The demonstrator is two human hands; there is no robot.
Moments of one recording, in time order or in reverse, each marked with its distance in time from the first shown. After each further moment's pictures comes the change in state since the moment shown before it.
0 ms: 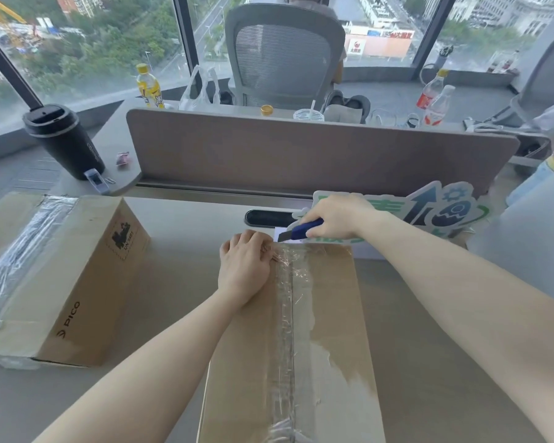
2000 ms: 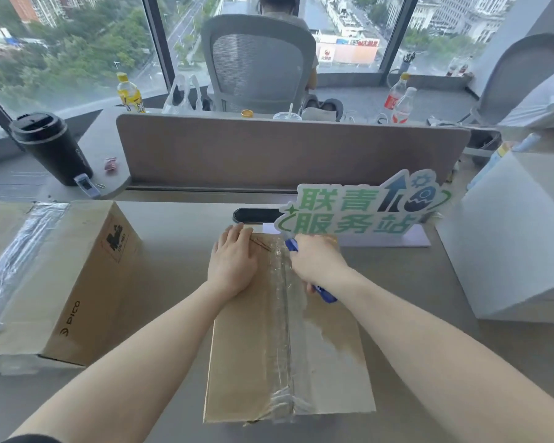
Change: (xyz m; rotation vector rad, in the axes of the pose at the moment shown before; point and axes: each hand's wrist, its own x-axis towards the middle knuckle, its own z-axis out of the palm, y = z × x) left_hand -0.015 -0.005 -0.015 0.009 -0.116 0.029; right_hand -0.075 -0.096 0.047 0.537 0.086 0.465
